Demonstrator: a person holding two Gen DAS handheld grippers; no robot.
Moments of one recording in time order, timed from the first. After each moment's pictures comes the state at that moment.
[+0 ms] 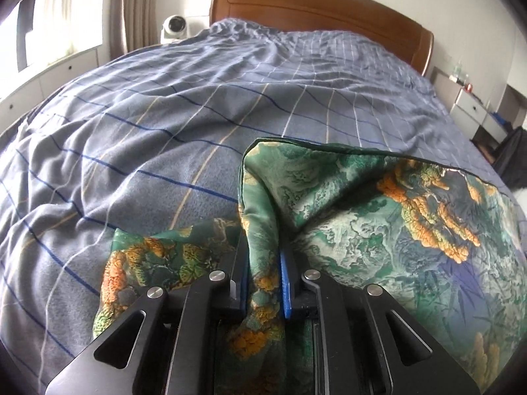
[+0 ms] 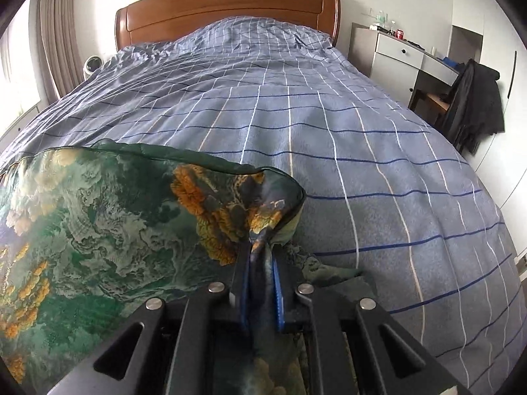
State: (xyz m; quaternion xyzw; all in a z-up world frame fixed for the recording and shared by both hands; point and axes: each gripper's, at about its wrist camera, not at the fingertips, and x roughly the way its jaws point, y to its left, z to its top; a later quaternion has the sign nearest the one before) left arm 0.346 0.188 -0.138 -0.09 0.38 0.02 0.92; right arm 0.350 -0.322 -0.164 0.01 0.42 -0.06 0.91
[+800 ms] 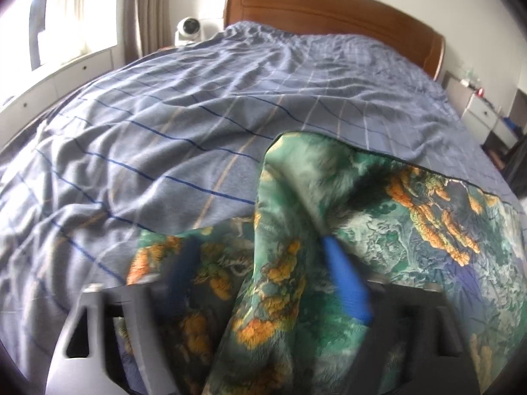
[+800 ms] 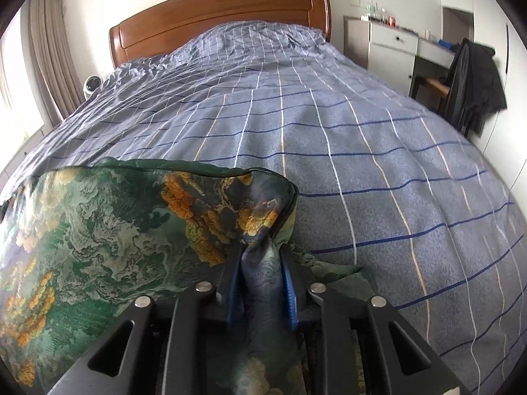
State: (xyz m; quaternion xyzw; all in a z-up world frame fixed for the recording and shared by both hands) left arm 0.334 0.190 -0.115 -0.08 0.38 0.06 0.92; right arm 0.349 -0.344 -0.164 0.08 0.41 -0.04 0.91
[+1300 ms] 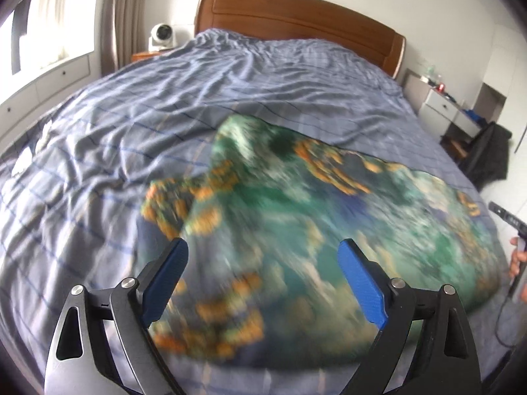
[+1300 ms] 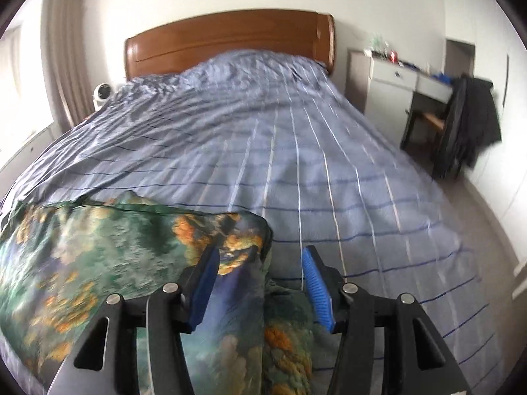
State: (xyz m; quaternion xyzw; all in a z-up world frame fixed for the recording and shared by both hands) left arm 0.223 0.161 -0.062 -0.10 0.38 -0.03 0.92; right arm 0.310 -0.352 -0.077 0.02 0.36 -0.04 0.93
